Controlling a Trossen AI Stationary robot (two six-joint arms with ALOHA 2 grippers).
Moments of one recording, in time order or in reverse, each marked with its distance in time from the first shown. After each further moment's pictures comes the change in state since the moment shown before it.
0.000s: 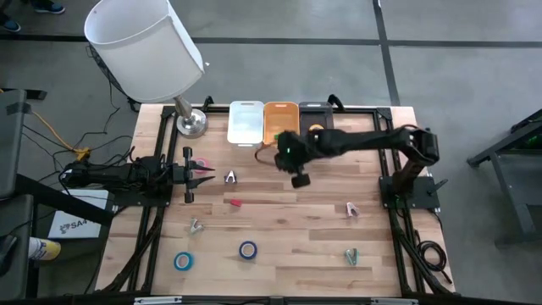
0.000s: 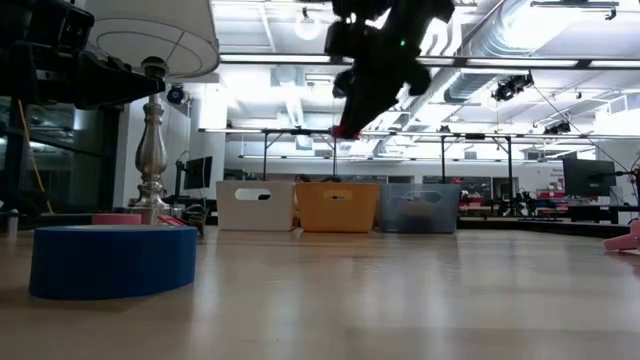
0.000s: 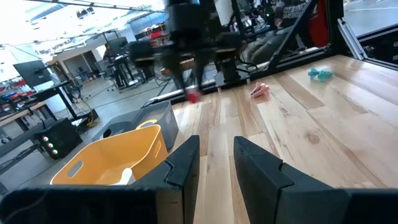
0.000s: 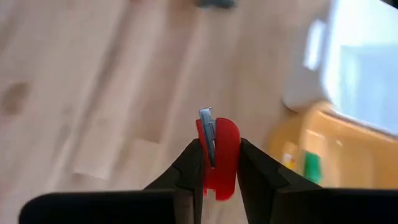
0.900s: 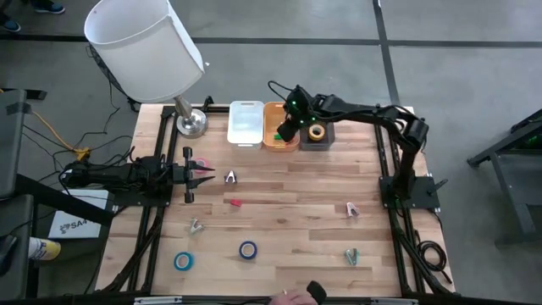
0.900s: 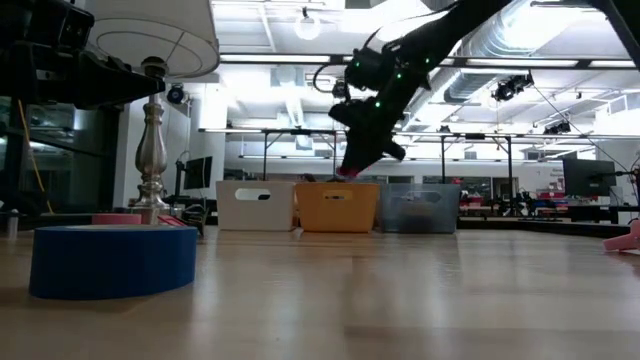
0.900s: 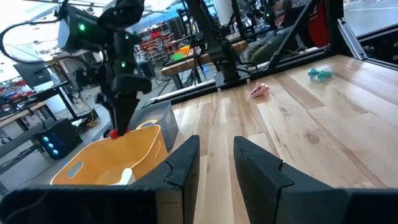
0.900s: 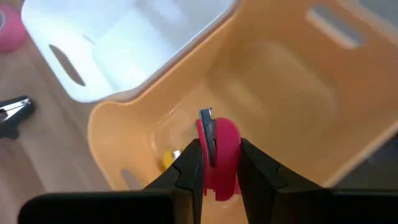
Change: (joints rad) left arm 0.000 0.000 0.000 0.000 0.000 0.000; right arm -0.387 0.134 0.000 0.198 -0.129 0.707
